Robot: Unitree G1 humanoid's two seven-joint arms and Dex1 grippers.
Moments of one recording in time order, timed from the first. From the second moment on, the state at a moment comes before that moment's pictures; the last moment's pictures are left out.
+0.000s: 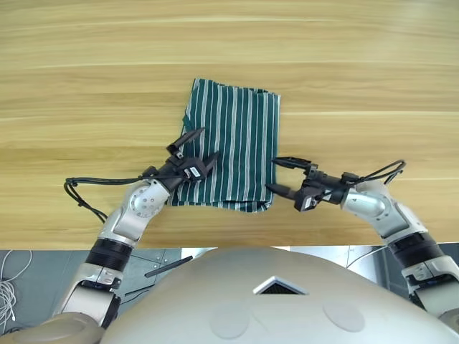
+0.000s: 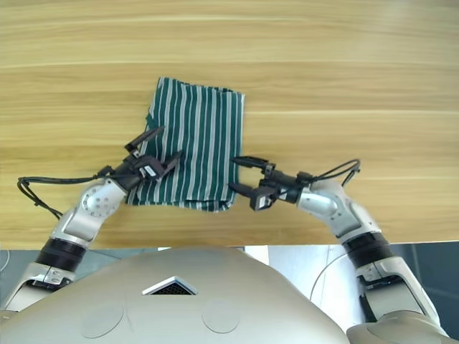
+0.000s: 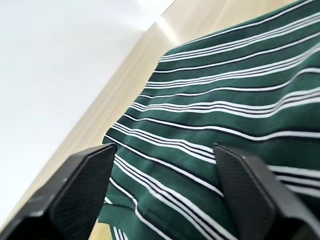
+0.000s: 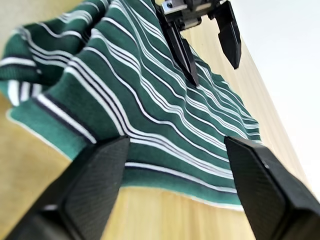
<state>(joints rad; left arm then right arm) 0.19 0.51 -0.31 0.11 0.41 -0.48 -0.23 0.10 -0.71 0.39 0.18 -0.36 -0.82 0.46</state>
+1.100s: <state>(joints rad) 0.65 0.80 0.19 -0.09 0.46 -0.55 -0.27 0.11 -0.84 0.22 0.20 -0.50 -0.84 0.34</state>
